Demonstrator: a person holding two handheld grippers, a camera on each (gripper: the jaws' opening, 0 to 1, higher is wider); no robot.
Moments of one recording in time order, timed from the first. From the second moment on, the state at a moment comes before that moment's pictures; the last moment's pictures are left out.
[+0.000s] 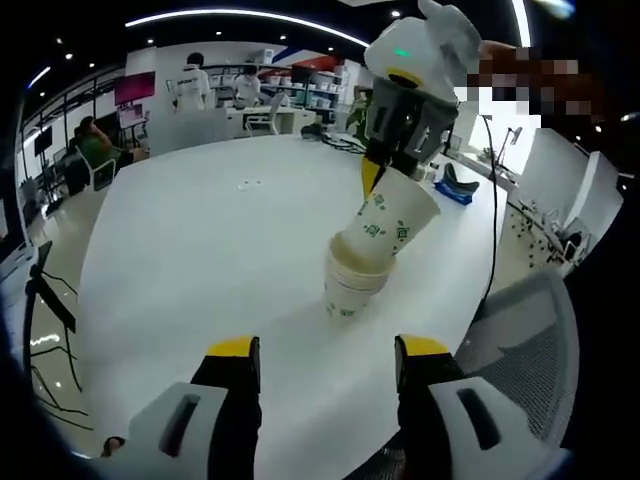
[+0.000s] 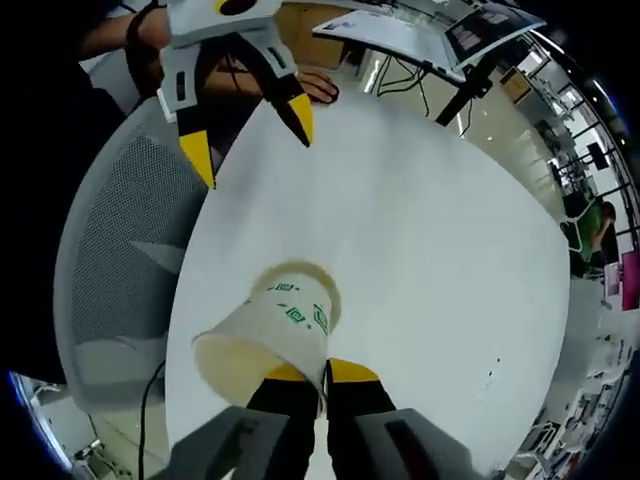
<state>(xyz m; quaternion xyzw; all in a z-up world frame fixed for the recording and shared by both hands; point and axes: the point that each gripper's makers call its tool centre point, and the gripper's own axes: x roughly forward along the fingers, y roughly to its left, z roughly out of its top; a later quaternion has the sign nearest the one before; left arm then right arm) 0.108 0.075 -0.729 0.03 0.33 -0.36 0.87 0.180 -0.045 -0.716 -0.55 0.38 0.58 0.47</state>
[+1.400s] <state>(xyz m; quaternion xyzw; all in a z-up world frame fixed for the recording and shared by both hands) 0.110 0.075 -0.736 0.03 0.34 -0.36 0.87 0.180 -0.030 -0.735 -0.54 0.38 0.59 0.47</state>
